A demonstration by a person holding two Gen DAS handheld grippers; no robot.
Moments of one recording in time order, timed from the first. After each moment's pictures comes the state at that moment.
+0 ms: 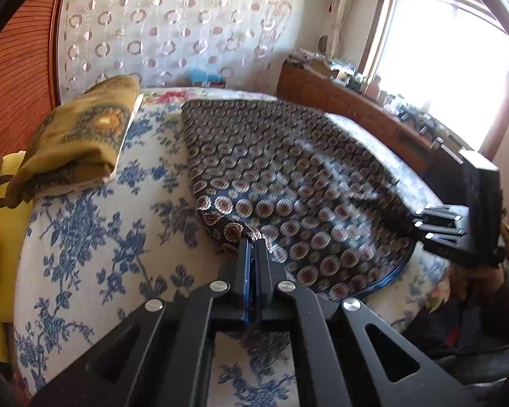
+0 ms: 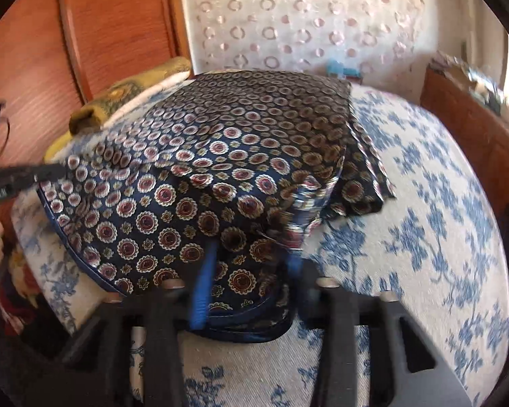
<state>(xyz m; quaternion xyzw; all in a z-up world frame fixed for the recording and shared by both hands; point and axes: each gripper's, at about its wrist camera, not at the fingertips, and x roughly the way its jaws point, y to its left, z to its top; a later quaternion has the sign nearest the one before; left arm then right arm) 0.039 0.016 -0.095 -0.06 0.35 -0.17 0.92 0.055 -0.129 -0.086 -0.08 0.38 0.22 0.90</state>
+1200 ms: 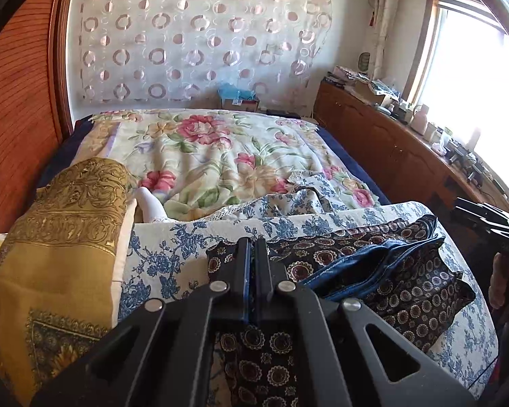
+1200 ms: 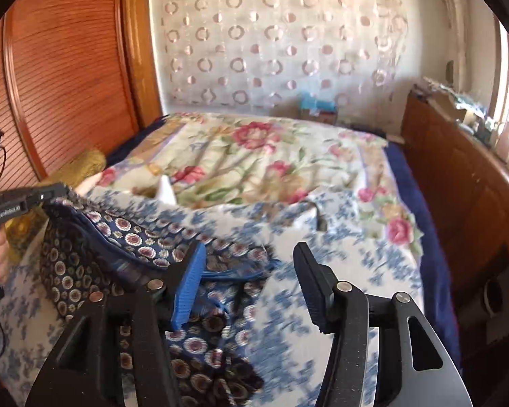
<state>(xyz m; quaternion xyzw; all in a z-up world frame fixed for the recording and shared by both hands) 0.311 0.026 -0.060 -0.07 0.35 -0.10 0.93 0.299 -0.192 0.000 -0.05 0.33 0.16 0.93</state>
